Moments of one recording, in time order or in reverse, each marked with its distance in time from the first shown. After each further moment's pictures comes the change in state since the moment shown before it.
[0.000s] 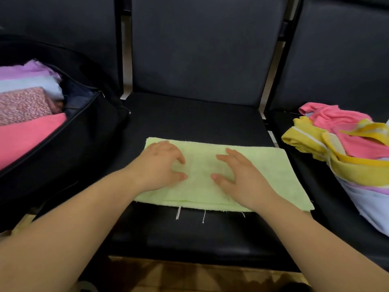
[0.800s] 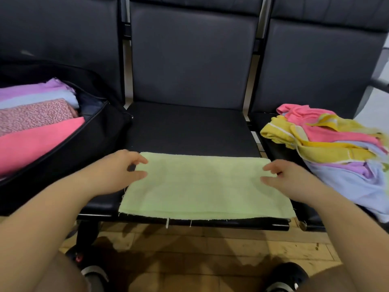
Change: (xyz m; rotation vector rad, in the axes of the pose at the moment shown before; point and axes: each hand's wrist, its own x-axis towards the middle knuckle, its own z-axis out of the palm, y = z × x) left_hand -0.101 -0.018 -0.025 -0.135 0.081 -0.166; right_hand -0.100 0.042 -0.080 0.093 -0.007 0.404
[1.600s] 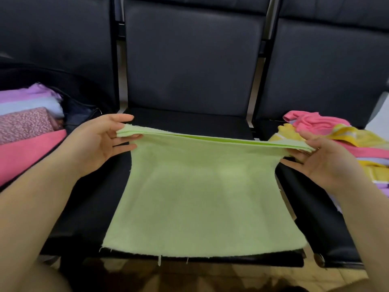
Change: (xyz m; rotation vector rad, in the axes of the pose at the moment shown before) left_hand 0.079 -0.003 -0.041 -1.308 0.151 0.032; right_hand 0.086 0.015 -0.044 1.413 0.019 0.003
